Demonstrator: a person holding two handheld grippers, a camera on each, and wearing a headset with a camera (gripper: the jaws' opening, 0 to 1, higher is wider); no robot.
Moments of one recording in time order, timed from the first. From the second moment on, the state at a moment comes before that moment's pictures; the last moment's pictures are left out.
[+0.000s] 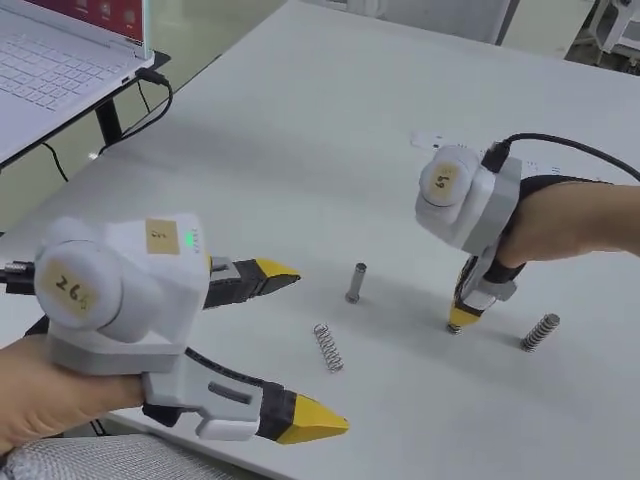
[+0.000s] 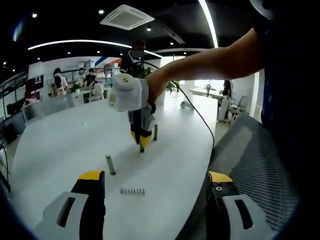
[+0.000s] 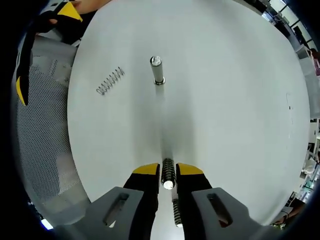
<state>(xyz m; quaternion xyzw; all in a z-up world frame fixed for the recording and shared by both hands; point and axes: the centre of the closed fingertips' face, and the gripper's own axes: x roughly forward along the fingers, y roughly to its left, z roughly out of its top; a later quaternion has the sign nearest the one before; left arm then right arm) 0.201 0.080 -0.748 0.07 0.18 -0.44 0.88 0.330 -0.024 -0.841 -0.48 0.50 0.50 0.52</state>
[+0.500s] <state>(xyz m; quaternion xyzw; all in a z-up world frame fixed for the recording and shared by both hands) 0.201 0.077 -0.748 0.07 0.18 -0.44 0.87 0.329 -0.008 -0.825 -0.48 0.45 0.52 0.54</state>
